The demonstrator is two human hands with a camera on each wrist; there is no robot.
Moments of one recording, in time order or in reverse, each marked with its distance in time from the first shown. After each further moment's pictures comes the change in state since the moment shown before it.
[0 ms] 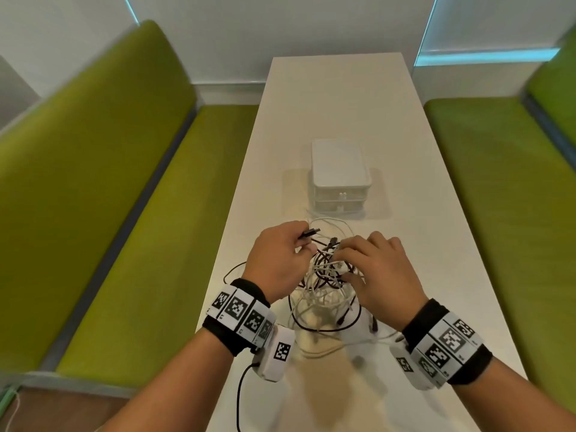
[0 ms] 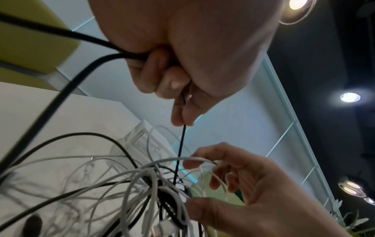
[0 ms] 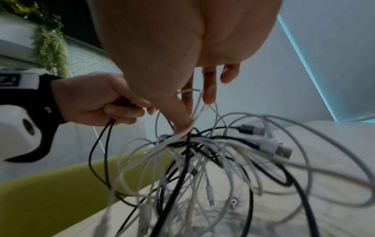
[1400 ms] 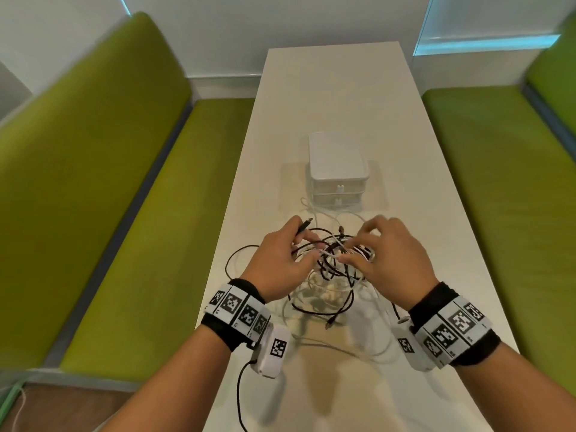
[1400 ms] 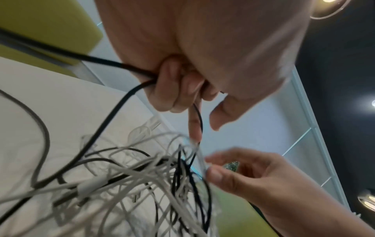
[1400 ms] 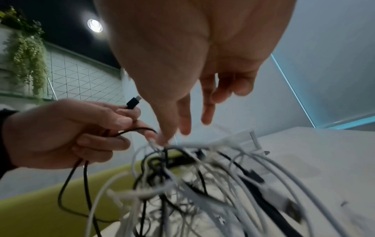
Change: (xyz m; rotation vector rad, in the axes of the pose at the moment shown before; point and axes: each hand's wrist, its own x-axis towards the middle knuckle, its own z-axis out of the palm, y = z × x) left_hand -0.007 -0.013 0.010 -0.163 -0.145 0.012; right_hand 0.007 0.011 -0.015 0.073 -0.035 0.248
